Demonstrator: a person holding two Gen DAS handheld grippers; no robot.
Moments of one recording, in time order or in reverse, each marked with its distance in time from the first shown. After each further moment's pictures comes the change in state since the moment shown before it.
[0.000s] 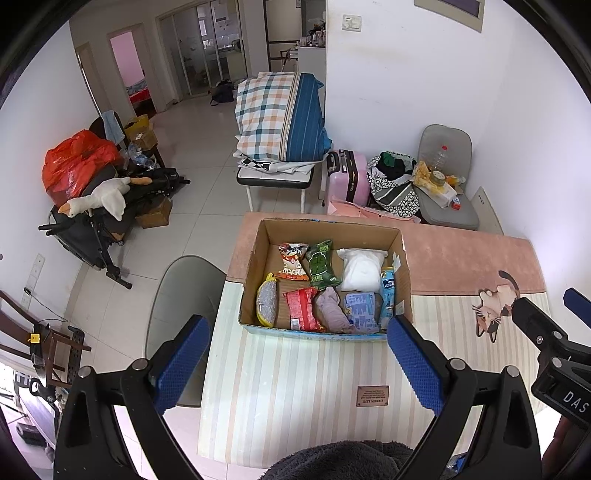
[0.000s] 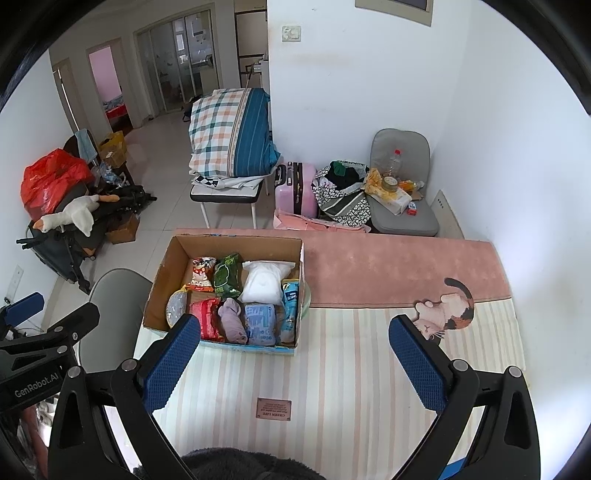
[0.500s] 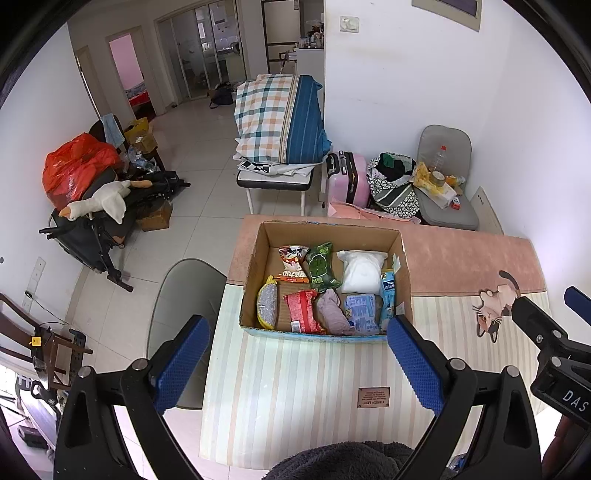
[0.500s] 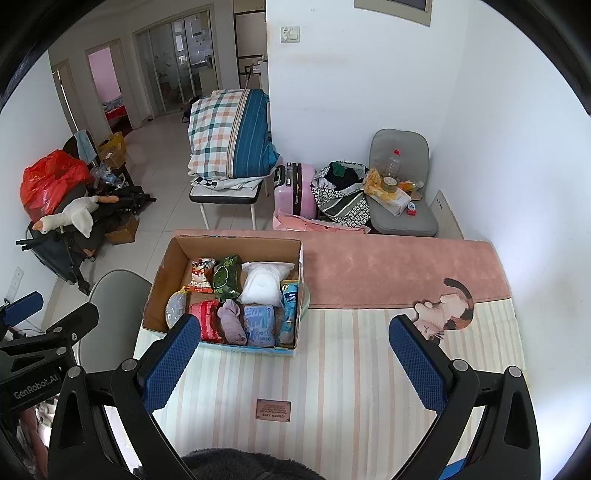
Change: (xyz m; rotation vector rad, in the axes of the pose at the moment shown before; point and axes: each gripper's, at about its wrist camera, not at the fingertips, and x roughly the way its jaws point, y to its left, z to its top) left arm 0.000 -0.002 0.005 0.010 -0.008 0.000; right arm -0.002 -0.003 -0.001 -0.001 -0.004 -0.004
